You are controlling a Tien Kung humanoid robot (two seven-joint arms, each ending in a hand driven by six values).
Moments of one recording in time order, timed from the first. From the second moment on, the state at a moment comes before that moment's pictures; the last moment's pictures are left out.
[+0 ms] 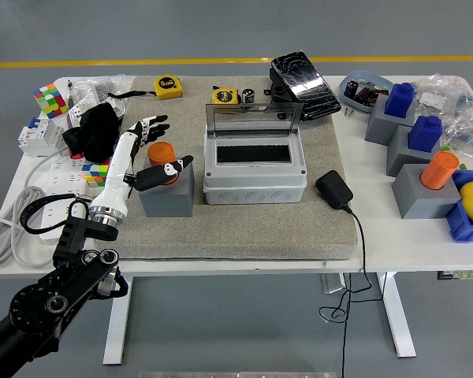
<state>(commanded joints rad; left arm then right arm) -0.37 0.12 -0.92 -1.08 1.21 0.52 -0.33 0.06 -0.24 0.41 0.36 -0.27 -0.02 -0.14</state>
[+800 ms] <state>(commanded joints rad) -0.44 0.07 -0.84 -0.94 0.91 0.49 -0.45 0.06 -0.24 0.40 0.36 -0.27 -0.02 -0.14</state>
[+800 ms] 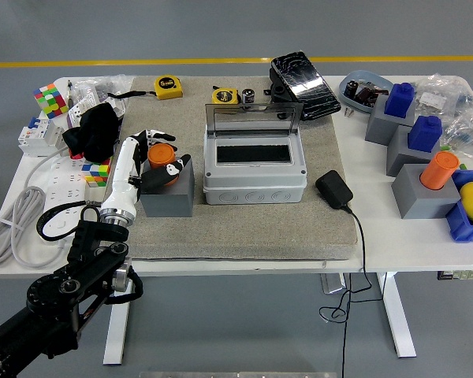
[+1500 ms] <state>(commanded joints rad) -0.49 0.05 -0.81 -0.92 0.88 0.48 -0.50 0.07 -0.24 0.40 0.36 -0.26 -0.02 -0.14</state>
